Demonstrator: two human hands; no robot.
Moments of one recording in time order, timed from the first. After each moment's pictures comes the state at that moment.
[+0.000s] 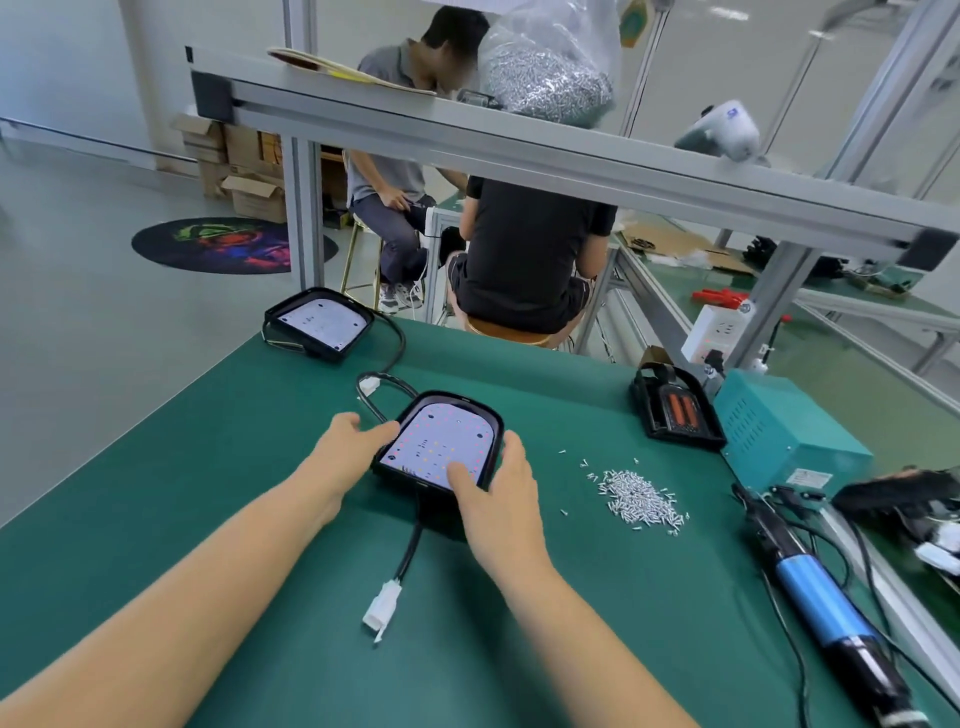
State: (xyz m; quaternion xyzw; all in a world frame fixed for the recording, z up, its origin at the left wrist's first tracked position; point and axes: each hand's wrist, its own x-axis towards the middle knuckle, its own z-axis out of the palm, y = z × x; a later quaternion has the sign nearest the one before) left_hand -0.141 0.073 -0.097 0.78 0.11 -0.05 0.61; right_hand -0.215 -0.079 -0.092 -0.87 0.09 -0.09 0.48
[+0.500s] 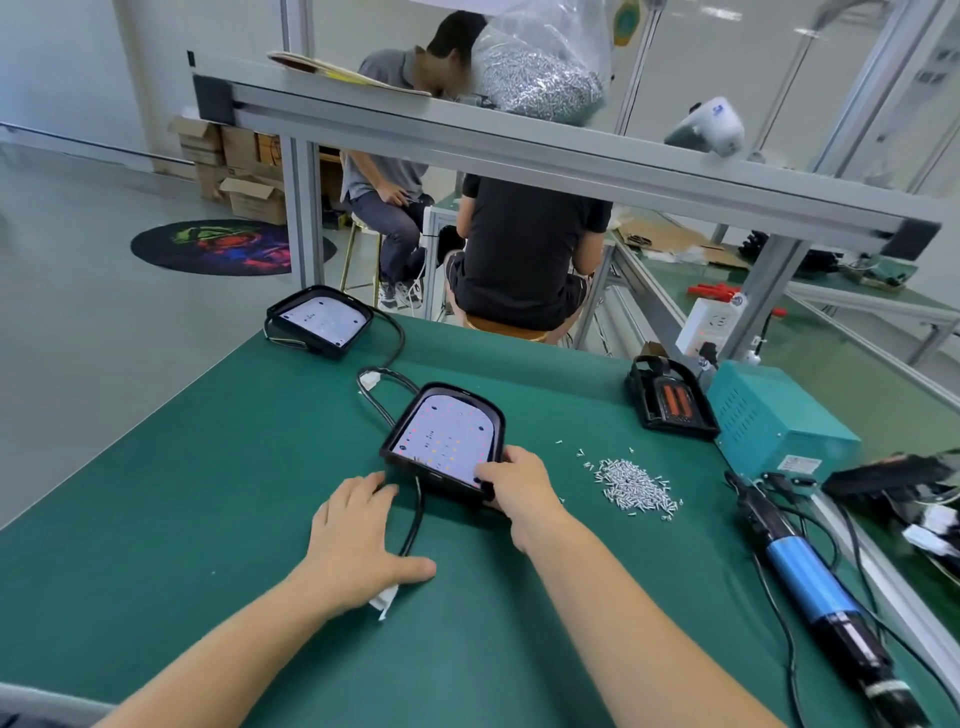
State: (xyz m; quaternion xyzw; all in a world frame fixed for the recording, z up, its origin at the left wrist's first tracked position) left_hand -0.217 0.067 -0.132 0.97 -0.08 -0.05 0.23; right_hand -0.181 -0.103 -0.110 -0.73 0.22 0.03 0.65
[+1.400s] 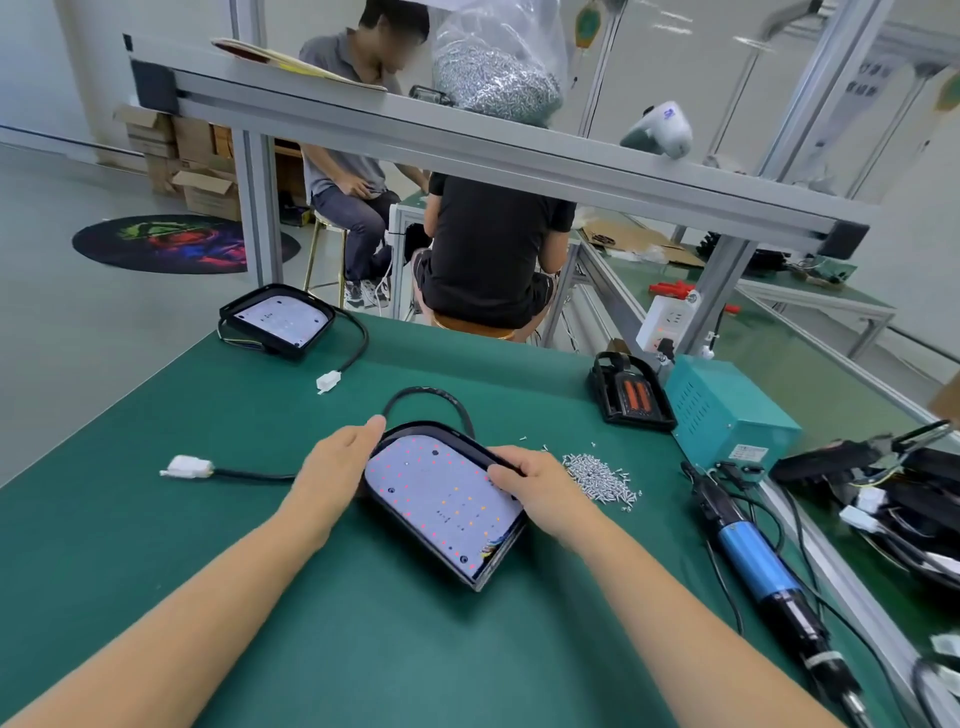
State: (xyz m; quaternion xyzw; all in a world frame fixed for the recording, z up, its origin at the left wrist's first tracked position) left_hand -0.162 0.050 -0.112 0.79 0.04 -0.06 0.61; right_hand -0.198 -0.177 -0.107 -0.84 -0.01 0.03 0.54
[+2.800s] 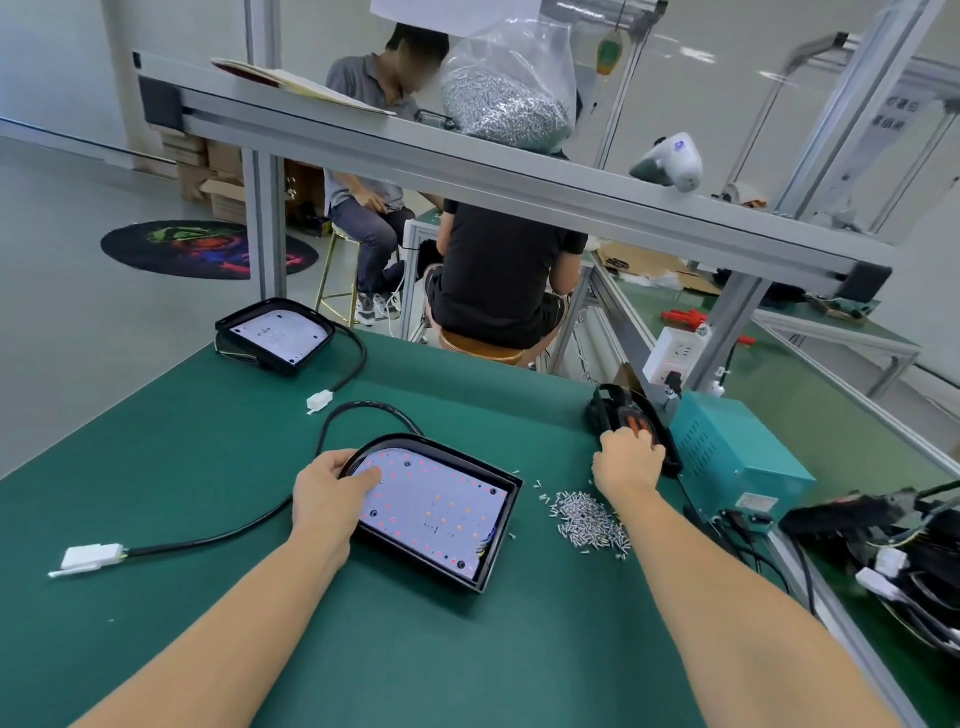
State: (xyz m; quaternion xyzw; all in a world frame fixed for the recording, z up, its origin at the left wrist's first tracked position) left_hand -0.144 0.017 -0.126 0.66 0.16 0.05 0.73; right_hand -0.103 -0.297 -0.099 -0.97 0.21 -0.05 -0.09
